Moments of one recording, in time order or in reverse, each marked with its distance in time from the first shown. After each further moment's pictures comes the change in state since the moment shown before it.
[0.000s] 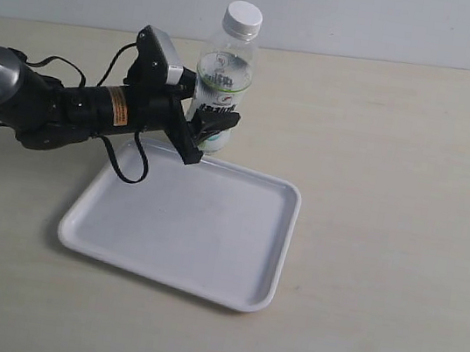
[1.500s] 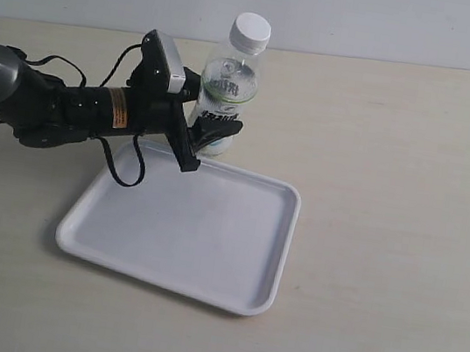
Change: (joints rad) left arm 0.000 -0.005 0.000 0.075 -0.015 0.044; right arm 0.000 1.107 -1.206 0.031 1.021 -0.244
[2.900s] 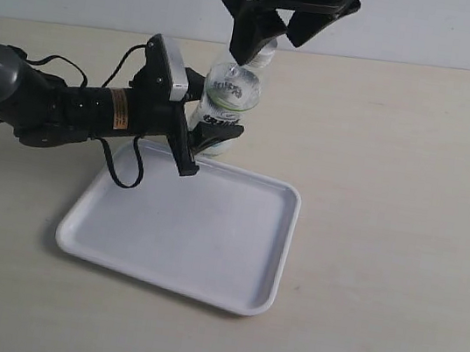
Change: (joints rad) left arm 0.000 -0.004 0.000 0.021 0.000 0.082; right arm 0.518 0.789 -0.615 0.050 0.607 -0.215
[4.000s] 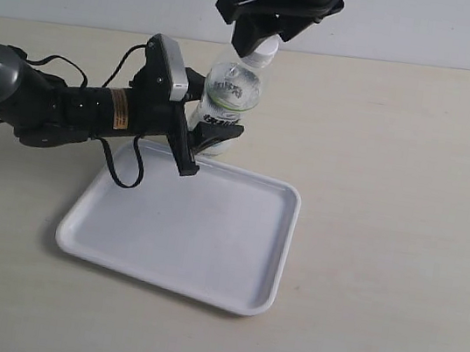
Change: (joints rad) left arm 0.000 0.000 0.000 0.000 0.000 0.001; right arm 0.001 0.039 0.000 -0.047 -0.113 0.001
